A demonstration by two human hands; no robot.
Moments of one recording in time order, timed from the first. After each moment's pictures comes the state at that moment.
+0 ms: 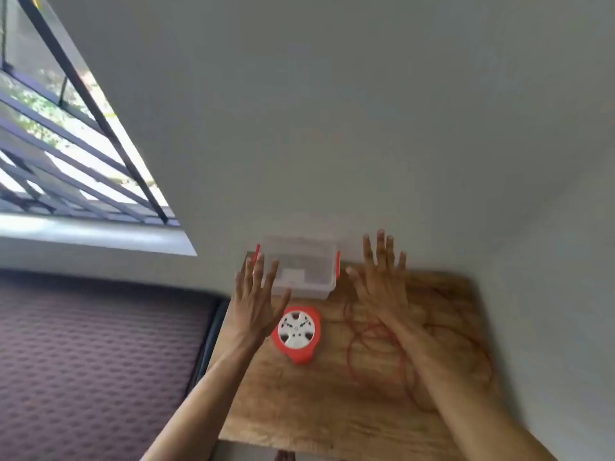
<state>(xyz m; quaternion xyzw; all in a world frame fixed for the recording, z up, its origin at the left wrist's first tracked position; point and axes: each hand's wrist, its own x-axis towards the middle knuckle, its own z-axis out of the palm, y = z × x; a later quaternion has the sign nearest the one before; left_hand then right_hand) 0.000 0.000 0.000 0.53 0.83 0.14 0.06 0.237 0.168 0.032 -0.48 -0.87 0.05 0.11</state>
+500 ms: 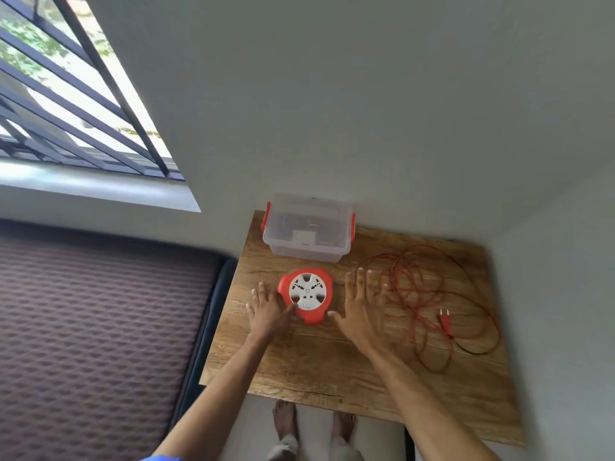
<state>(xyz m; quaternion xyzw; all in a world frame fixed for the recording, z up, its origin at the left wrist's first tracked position) 0.021 -0.046 -0.070 0.34 0.85 0.10 0.39 0.213 0.056 -0.058 -0.49 -0.86 0.07 -0.14</state>
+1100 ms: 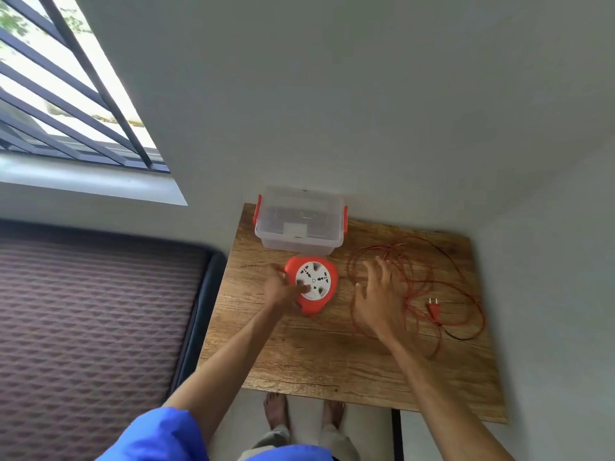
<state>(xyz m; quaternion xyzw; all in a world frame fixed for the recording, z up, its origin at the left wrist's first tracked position) 0.032 -0.004 -0.055 0.13 0.78 0.38 0.48 0.244 0.068 -0.033 -0.55 -0.82 0.14 0.08</state>
